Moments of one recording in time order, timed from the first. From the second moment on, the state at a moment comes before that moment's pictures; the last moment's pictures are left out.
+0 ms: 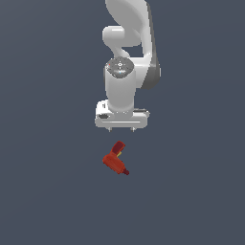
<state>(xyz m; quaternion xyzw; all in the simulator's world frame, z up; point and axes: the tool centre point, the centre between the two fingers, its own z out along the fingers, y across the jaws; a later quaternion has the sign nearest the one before) -0.007 -0.004 0.166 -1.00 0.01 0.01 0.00</state>
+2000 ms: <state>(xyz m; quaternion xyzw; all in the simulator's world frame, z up) 0.040 -0.054 0.097 -0.90 0.37 0.18 0.17</state>
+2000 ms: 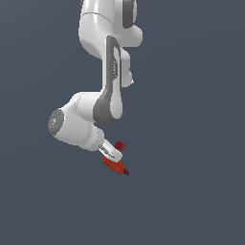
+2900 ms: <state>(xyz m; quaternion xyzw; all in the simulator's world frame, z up) 0.067 -0.100 0.064 -0.70 0.55 0.31 0.32</state>
